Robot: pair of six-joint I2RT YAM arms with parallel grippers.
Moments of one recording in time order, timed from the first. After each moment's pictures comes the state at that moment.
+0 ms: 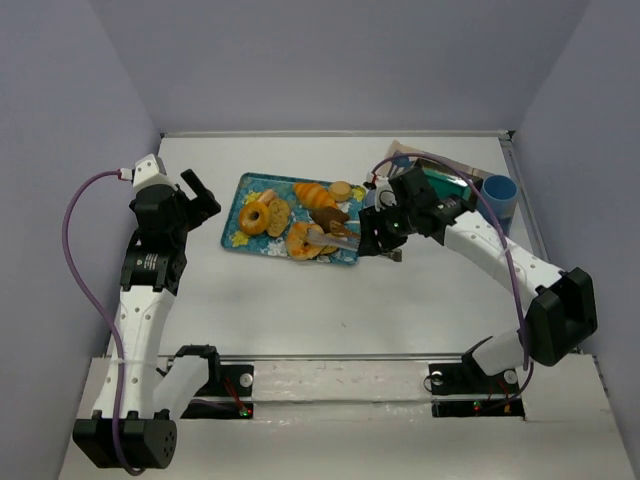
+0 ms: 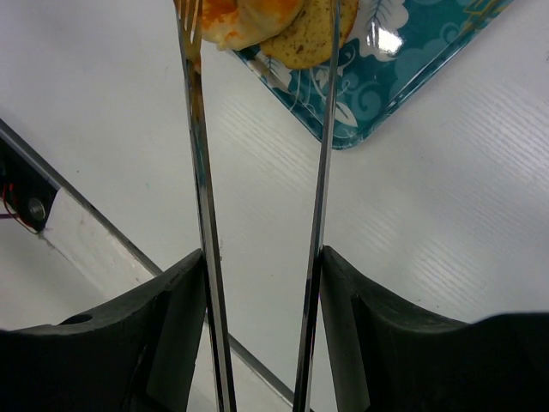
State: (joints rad) left arm -0.04 0.88 0.97 -0.45 -0.19 -0.45; right arm 0.55 1.45 1.22 -0.68 -0.36 0.18
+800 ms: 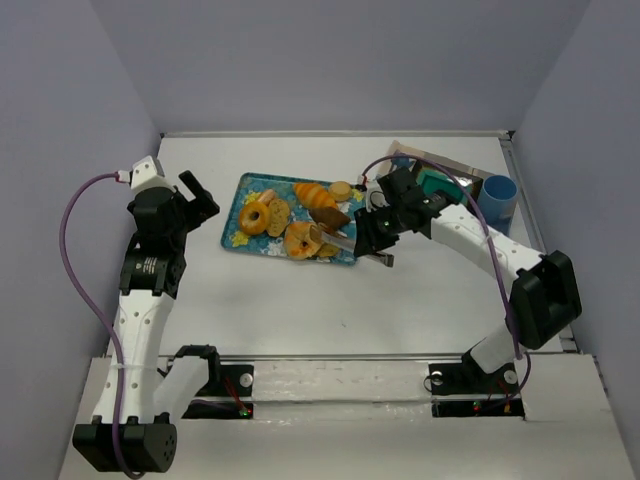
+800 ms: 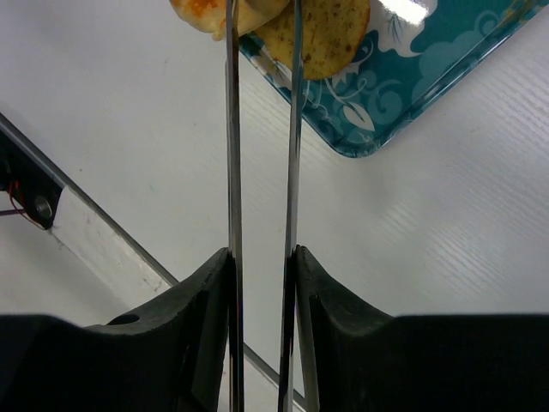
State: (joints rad) left arm -0.04 0.86 0.97 -0.45 -0.20 -0.45; right arm 0.56 1.56 1.26 -0.68 -0.40 0.20
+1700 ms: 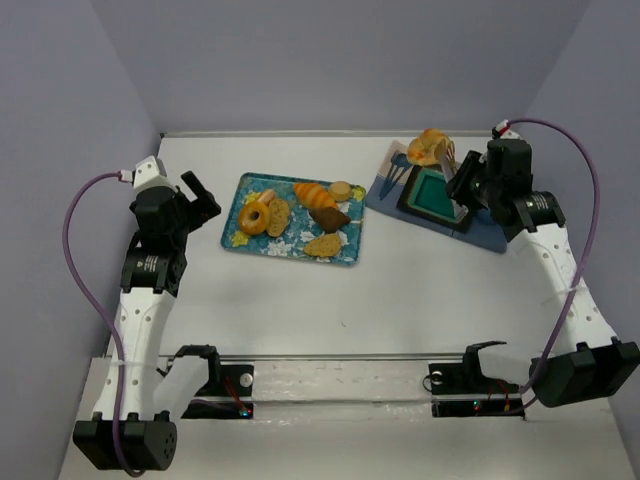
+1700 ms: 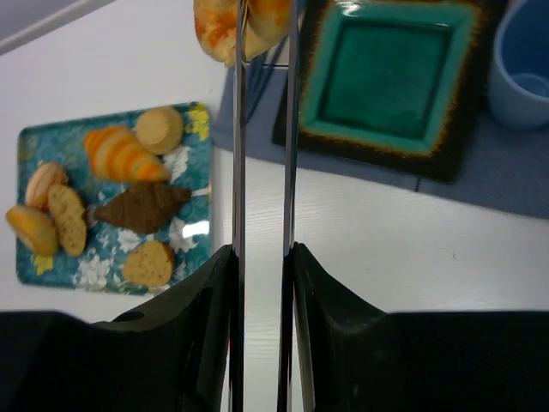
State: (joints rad) left arm -0.04 0.87 0.96 -0.45 -0.19 -0.45; right arm 0.18 1.20 1.35 -0.70 0.03 0.46
